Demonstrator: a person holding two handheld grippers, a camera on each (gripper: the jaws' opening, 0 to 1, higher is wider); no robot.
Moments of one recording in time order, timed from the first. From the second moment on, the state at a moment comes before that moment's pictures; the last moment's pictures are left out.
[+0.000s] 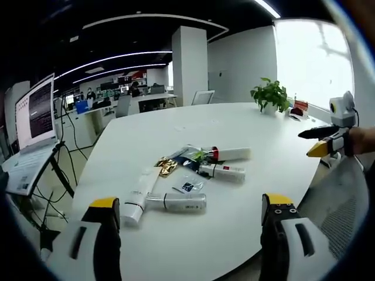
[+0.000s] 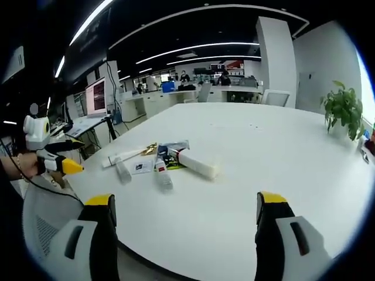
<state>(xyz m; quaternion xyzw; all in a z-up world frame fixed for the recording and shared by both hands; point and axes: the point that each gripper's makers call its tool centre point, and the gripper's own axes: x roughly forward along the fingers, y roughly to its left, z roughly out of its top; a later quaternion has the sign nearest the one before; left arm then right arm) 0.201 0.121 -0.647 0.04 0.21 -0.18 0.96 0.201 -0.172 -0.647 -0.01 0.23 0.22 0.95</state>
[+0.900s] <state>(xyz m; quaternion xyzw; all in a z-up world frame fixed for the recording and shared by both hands) 0.196 0.116 -0.646 0.05 0.22 -0.18 0.96 0.232 -0.164 -0.610 -0.09 0.21 0.27 0.94</state>
